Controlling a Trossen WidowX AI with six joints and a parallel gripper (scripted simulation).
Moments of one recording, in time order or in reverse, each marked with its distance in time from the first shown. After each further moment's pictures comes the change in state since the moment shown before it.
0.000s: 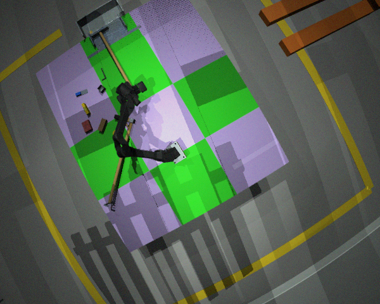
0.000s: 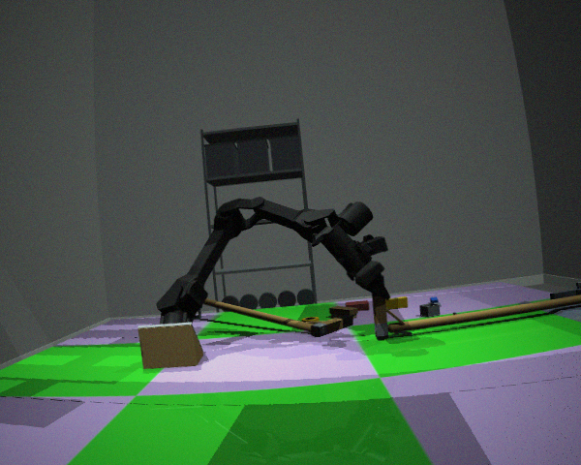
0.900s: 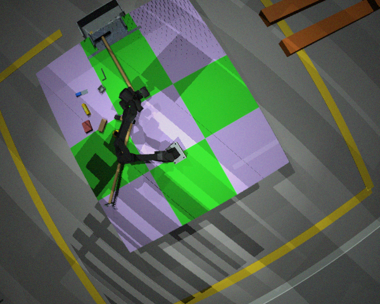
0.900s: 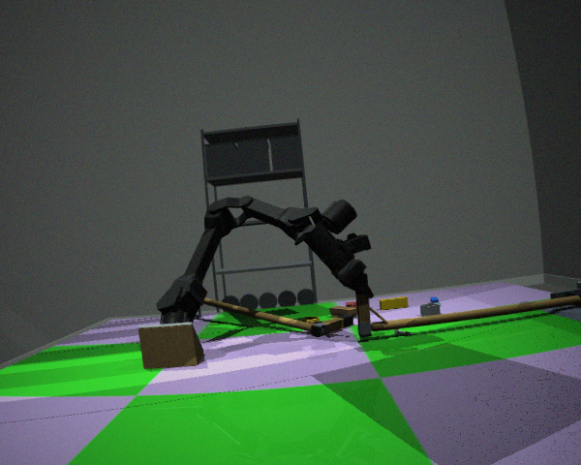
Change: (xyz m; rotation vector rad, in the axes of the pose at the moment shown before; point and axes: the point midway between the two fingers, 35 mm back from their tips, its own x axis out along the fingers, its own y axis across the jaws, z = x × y) arm -0.029 0.001 -0.027 0.002 -0.001 -0.003
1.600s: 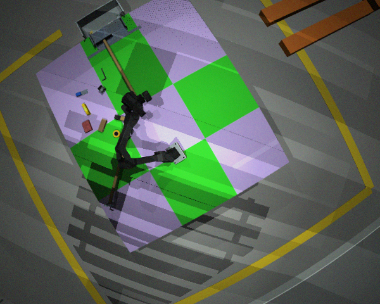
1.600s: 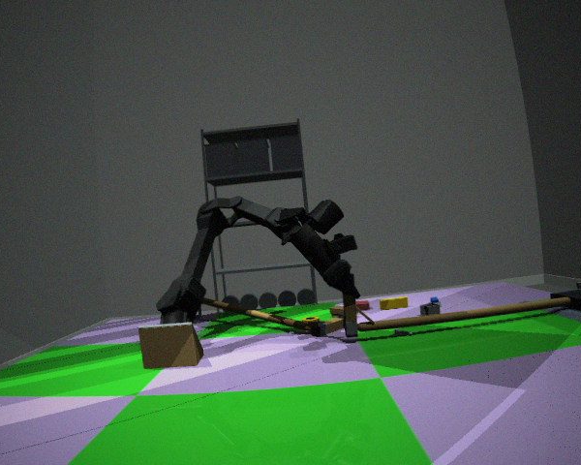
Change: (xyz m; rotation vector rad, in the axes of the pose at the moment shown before) arm -0.020 0.001 -0.023 0.002 -0.002 -0.002
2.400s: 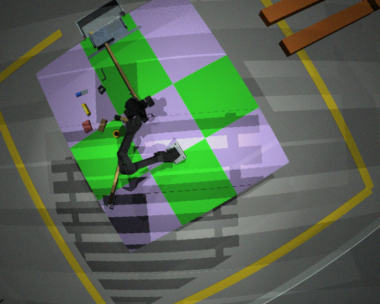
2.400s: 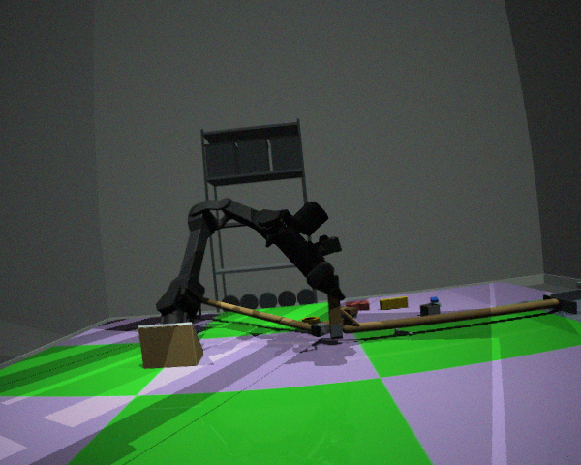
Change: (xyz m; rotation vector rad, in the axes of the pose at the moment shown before) arm -0.020 0.001 -0.029 0.001 -0.004 -0.001
